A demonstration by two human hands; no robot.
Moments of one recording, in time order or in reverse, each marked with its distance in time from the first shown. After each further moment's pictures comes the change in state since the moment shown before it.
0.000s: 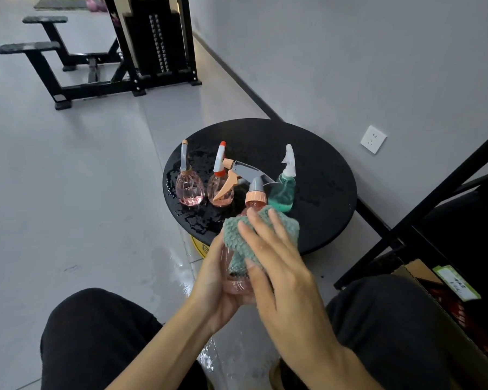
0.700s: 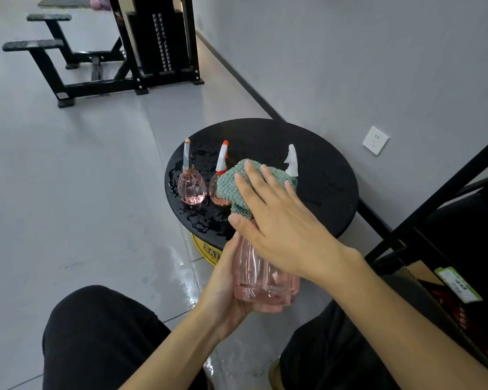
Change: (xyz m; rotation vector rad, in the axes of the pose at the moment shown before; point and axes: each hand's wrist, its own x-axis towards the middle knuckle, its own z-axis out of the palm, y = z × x) left_hand -0.005 -0.003 0.004 0.231 -0.046 -0.090; right_hand 0.080 0.007 -0.026 -0.449 -0.581 0.051
